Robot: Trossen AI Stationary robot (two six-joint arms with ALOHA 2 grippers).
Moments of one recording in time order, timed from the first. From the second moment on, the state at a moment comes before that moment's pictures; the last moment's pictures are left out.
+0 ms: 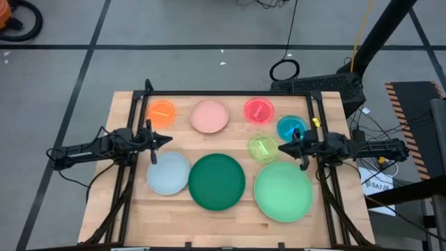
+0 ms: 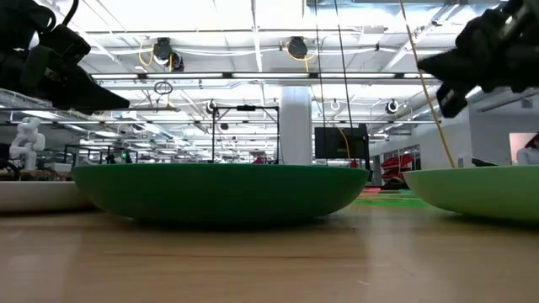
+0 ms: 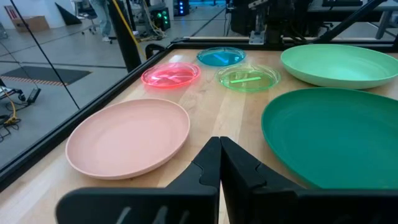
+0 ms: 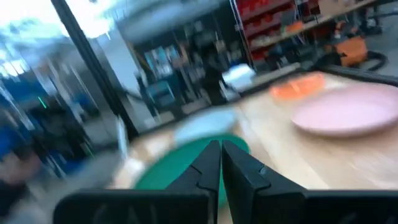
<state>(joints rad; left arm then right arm) 0.15 0.01 0.10 -0.31 -0.09 0.04 0.03 0.11 0.02 0.15 0.01 0.42</state>
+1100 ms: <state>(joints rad) 0.14 0.01 0.11 0.35 -0.11 -0.32 0.03 0.86 0.62 0.10 0.15 0.48</state>
